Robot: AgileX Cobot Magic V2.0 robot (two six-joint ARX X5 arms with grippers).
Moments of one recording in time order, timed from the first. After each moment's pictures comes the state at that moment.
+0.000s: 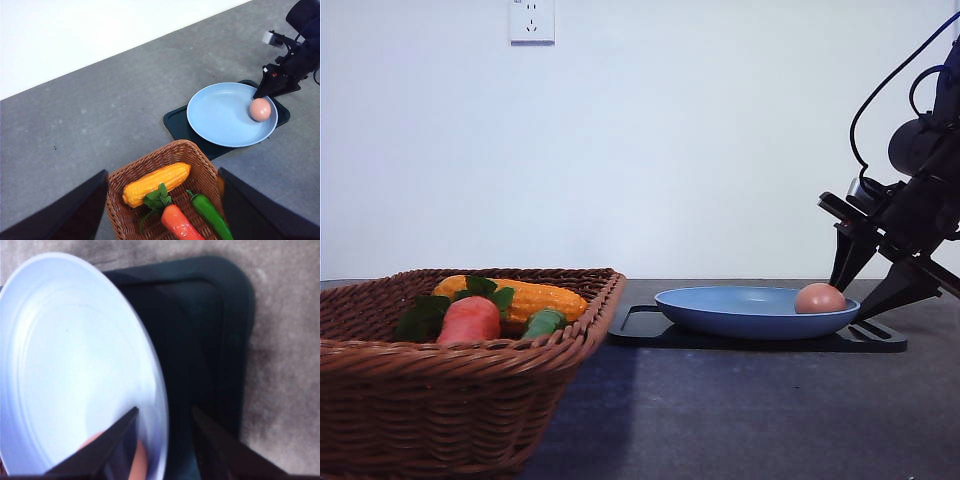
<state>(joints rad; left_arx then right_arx) -1.00 0.90 1.26 -0.87 -0.52 -0.13 -0.01 1.98 1.34 -0.54 -0.60 0.22</state>
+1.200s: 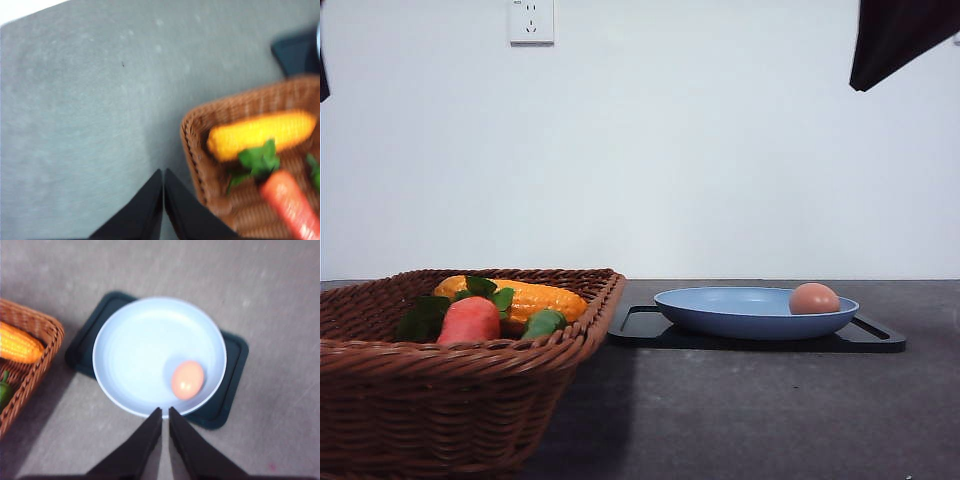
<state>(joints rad) -0.47 0.85 0.83 -0.56 -0.33 -0.05 0.48 1.03 0.98 -0.60 0.08 0.11</state>
